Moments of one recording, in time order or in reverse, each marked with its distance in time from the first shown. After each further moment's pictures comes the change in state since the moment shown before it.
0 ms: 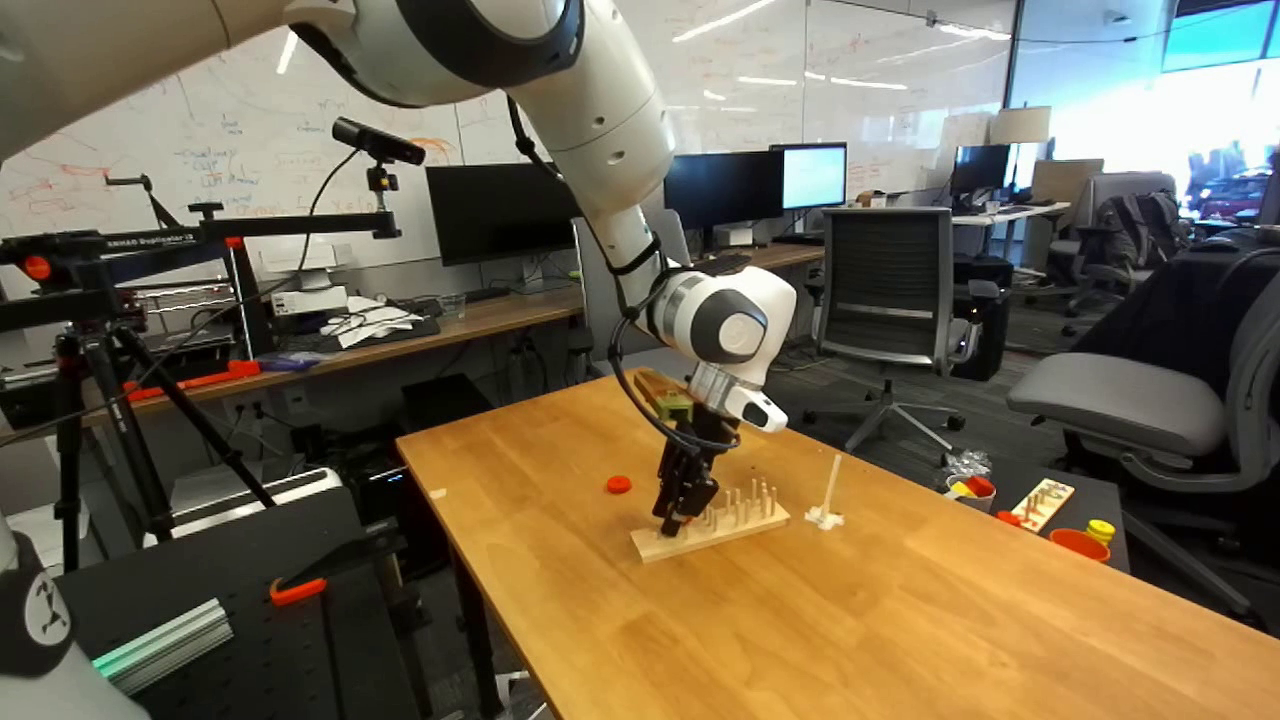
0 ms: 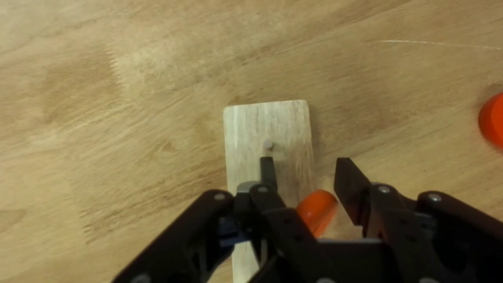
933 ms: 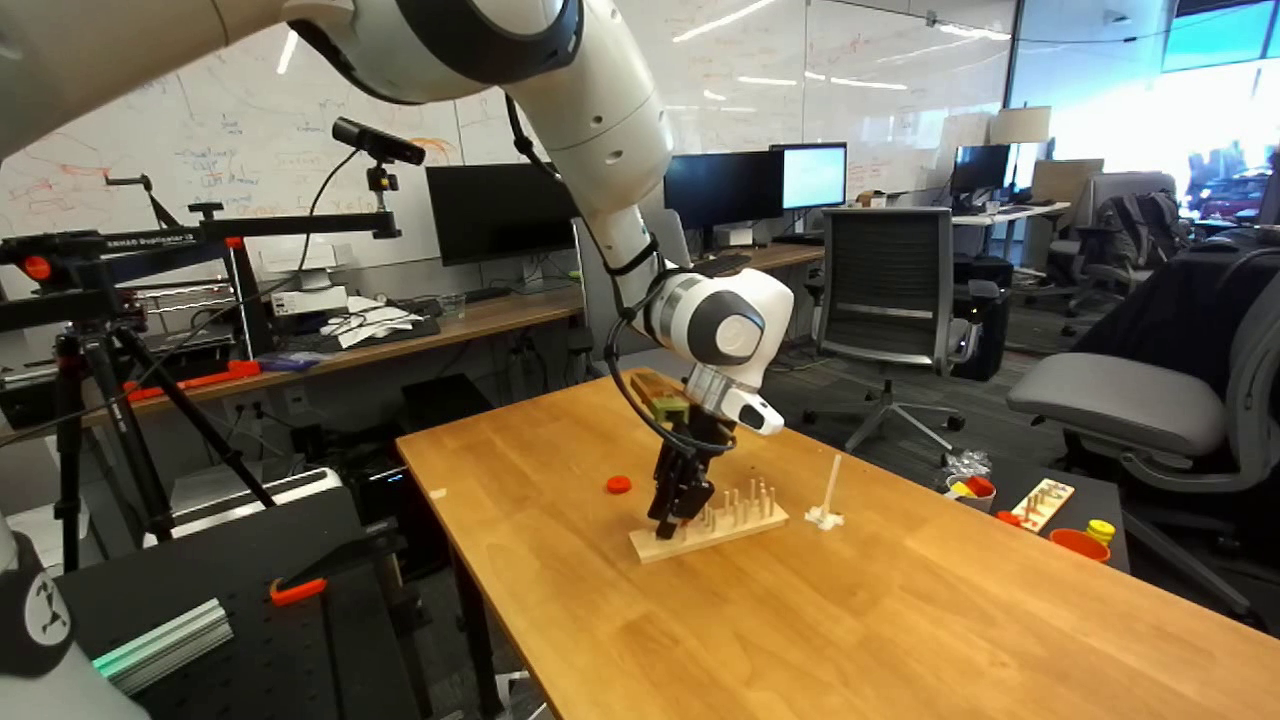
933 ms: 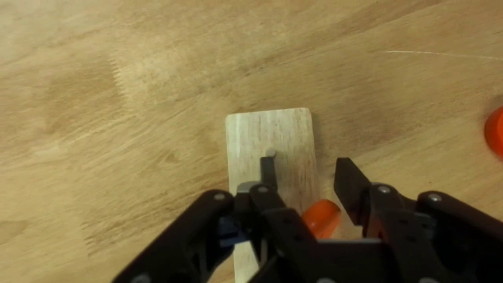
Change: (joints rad) arm 0.000 -0.007 0.002 -0.019 0.000 0.000 0.001
